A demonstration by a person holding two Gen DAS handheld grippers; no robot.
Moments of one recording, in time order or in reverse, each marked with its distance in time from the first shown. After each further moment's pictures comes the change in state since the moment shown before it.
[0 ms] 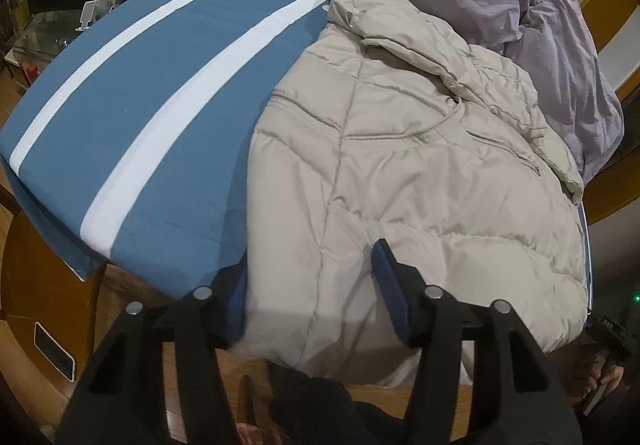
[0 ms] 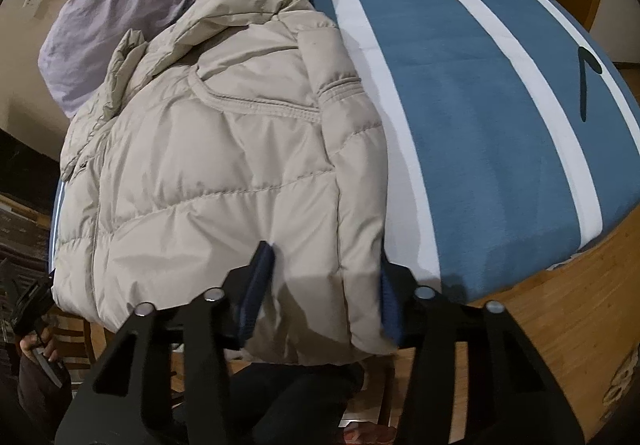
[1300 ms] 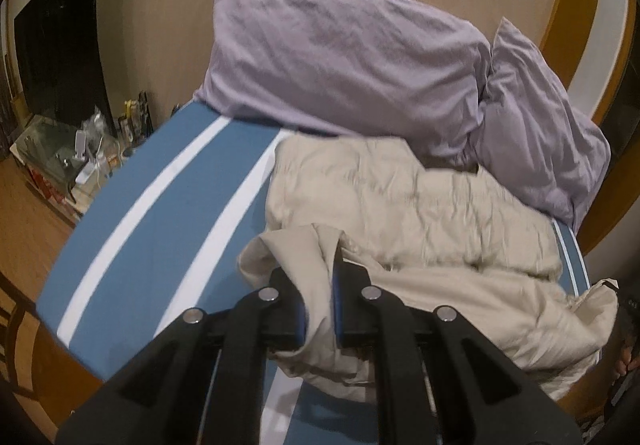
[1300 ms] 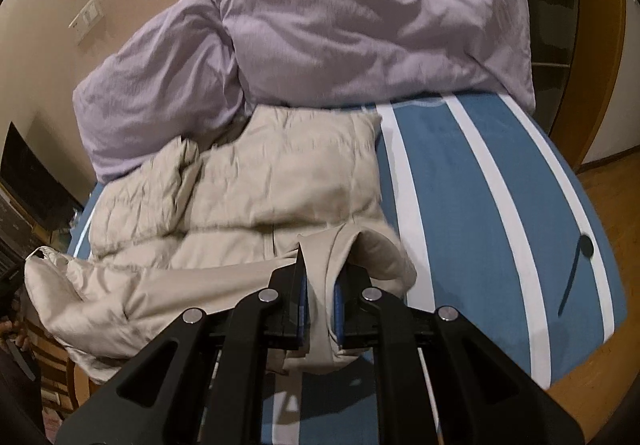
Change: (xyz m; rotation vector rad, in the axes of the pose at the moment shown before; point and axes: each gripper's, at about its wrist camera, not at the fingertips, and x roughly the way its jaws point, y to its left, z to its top) left arm -0.071 -0.086 0.122 0.155 -0.310 0.048; right arm -0.064 0.072 0.111 -0.137 -0.327 -0.003
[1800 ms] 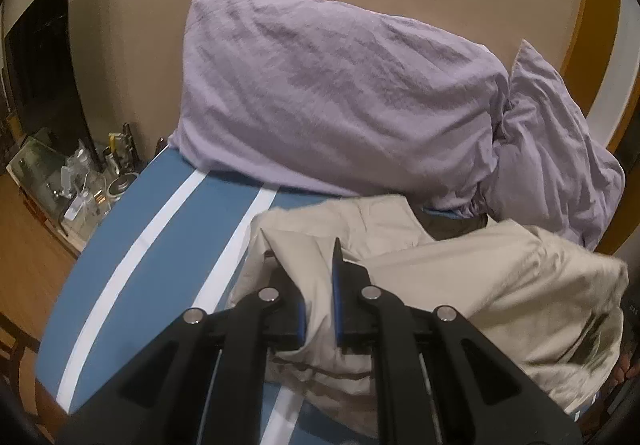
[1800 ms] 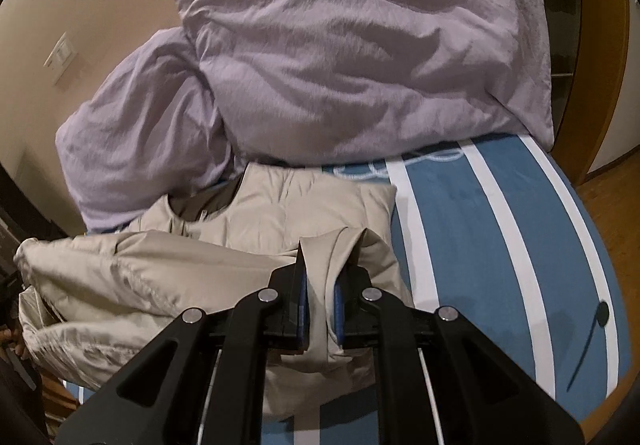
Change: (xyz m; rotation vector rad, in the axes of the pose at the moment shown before) left arm 0.065 -0.028 0.103 0.012 -0.026 0.014; right arm 0.054 0.001 0.092 0.051 -0.044 -0.005
